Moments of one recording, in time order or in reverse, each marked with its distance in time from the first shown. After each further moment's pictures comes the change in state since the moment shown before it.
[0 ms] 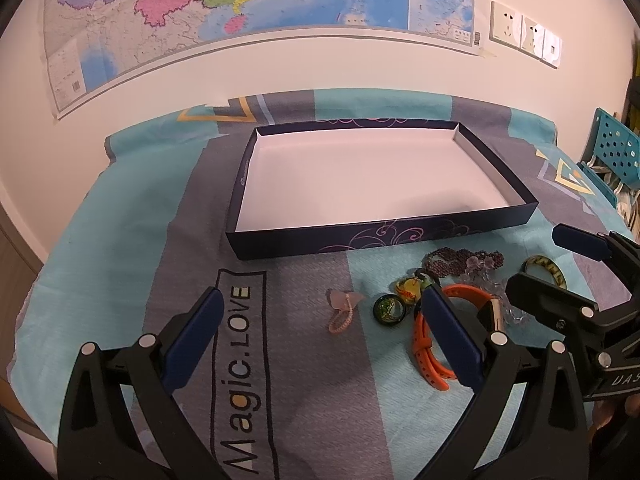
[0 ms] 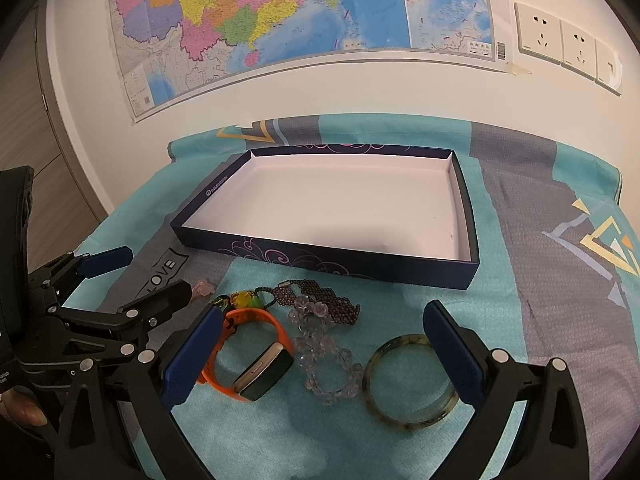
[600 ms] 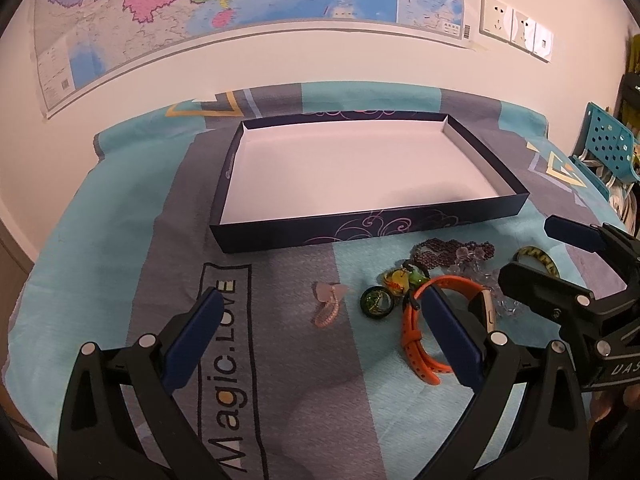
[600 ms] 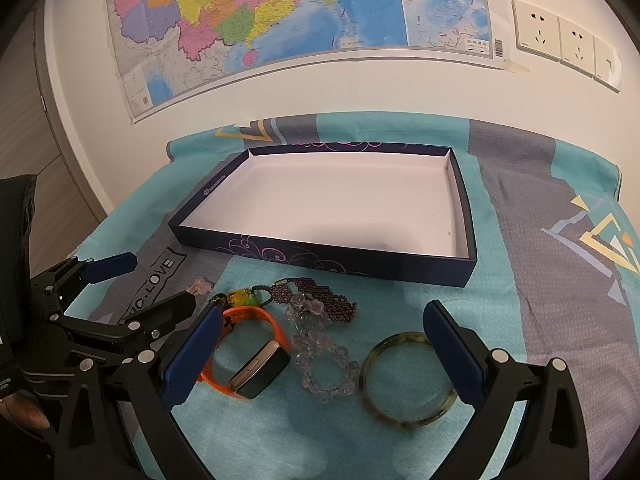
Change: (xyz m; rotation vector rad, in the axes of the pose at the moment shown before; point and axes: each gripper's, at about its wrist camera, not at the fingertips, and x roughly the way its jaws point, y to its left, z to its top) left arm 0.003 -0.005 -0.003 0.013 0.017 -0.036; right arm 0.001 -0.003 -0.003 0.005 0.003 0.001
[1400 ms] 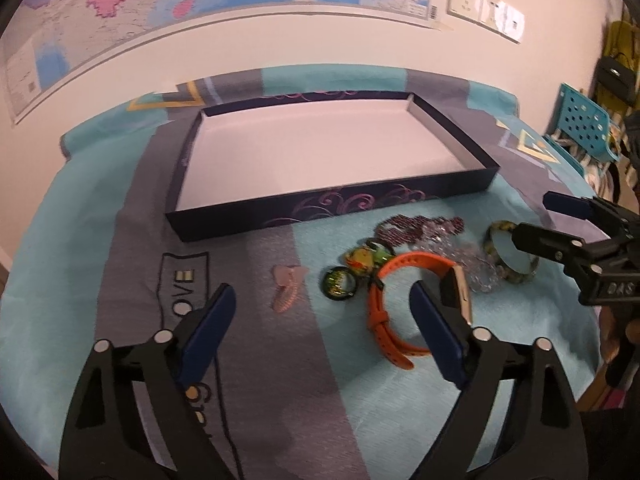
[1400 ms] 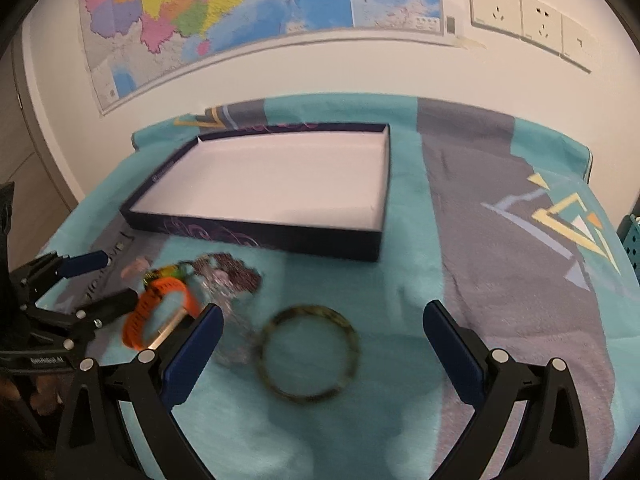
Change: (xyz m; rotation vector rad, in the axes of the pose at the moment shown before) left arm 0.009 -0.014 -0.007 0.062 0.051 -0.119; right arm -0.008 -0.054 -0.009 0.020 0.069 -0.089
